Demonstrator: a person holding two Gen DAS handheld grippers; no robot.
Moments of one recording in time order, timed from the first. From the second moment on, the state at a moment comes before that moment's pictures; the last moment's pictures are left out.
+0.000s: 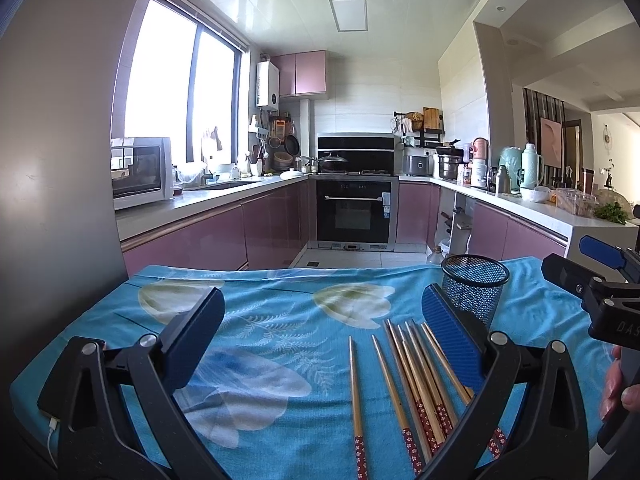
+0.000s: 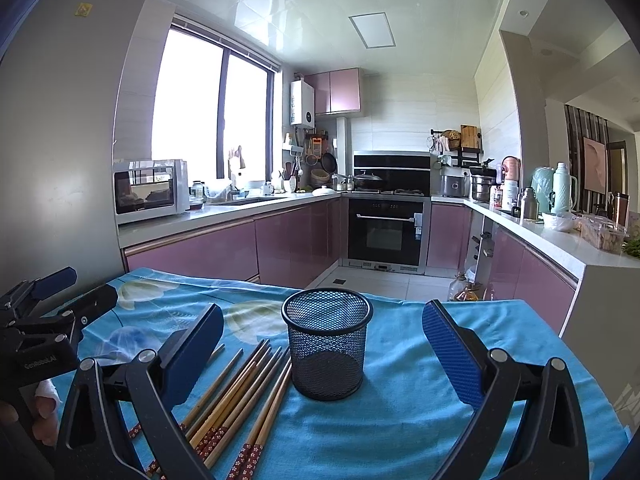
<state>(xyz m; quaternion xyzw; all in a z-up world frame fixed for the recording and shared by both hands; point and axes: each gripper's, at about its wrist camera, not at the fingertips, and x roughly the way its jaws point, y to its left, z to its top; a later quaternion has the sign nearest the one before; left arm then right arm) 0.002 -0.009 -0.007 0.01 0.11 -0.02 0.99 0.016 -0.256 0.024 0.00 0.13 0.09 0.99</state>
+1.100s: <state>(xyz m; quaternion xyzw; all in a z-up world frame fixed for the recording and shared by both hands) 0.111 -0.023 -0.098 0.06 0.40 -0.11 0.91 0.102 -0.214 -0.065 -0.04 0.44 0.17 0.88</state>
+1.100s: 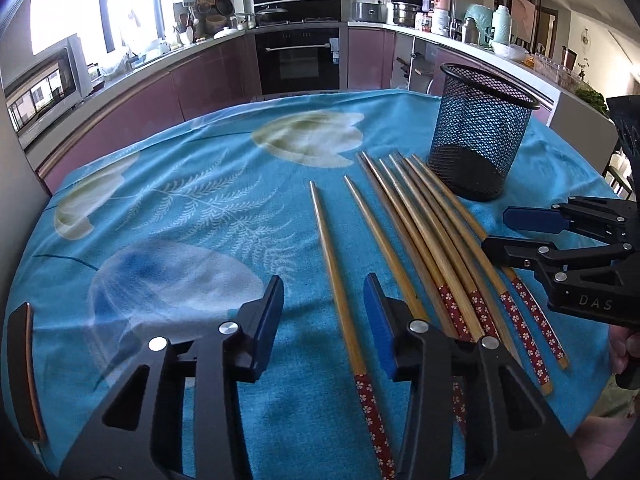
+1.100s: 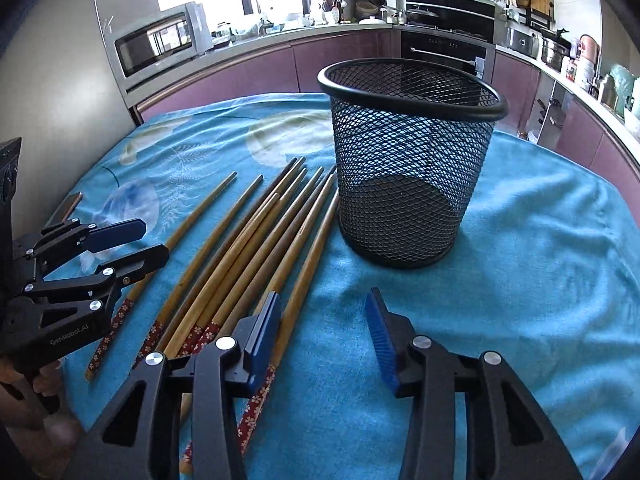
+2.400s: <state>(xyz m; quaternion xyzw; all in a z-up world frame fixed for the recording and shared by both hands) 0.095 -0.018 -0.013 -0.05 0.35 -0.23 0.91 0.080 -0.254 0.004 0.05 0.33 0.26 0.91</state>
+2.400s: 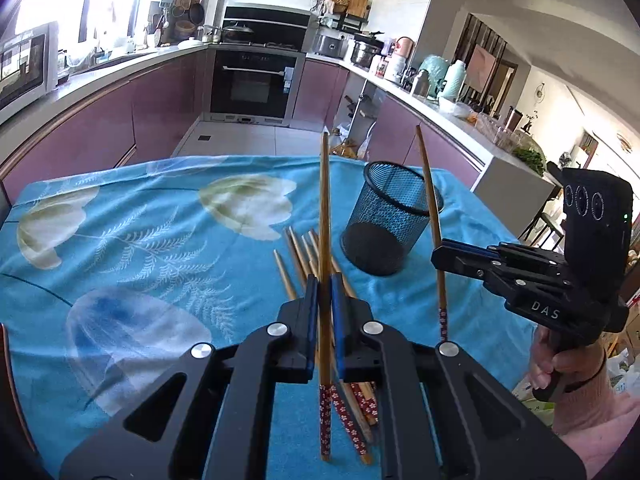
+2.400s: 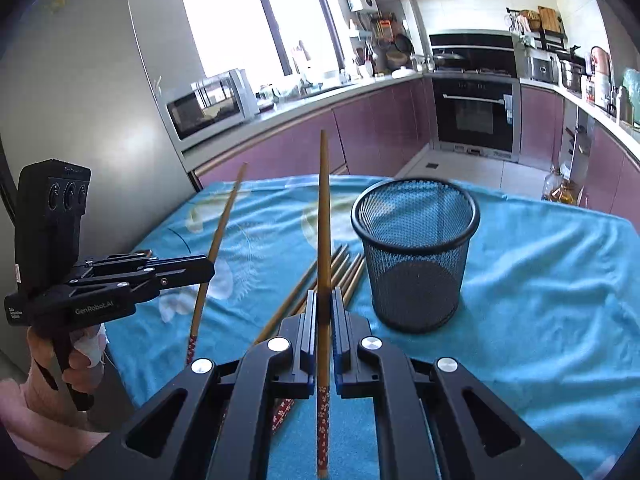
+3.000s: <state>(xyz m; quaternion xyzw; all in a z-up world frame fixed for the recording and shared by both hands) 0.099 -0.038 0.089 -0.09 0.25 -0.28 0.92 0.093 -0.284 0.073 0.05 0.24 0.26 0.93</state>
